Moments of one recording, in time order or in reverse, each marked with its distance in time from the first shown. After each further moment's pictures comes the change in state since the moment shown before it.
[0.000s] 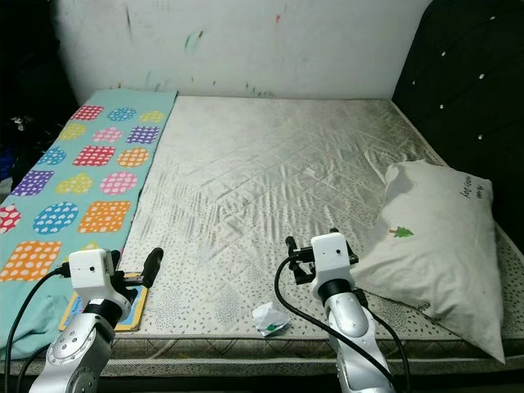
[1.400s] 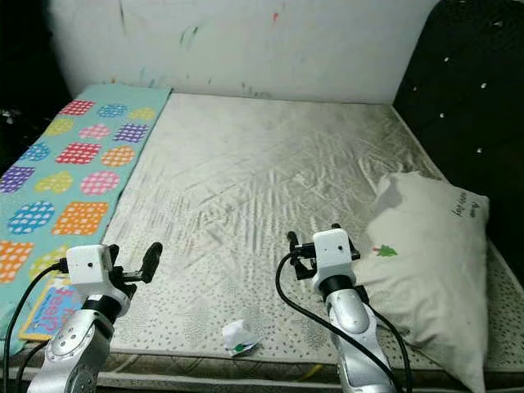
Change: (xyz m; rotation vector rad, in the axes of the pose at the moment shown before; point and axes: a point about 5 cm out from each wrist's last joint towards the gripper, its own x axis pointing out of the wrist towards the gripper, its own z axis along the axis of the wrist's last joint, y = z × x) left arm 0.001 -0.001 0.004 0.004 -0.028 -0.006; right arm 0.001 -0.003 0.005 -0.006 -0.029 -0.011
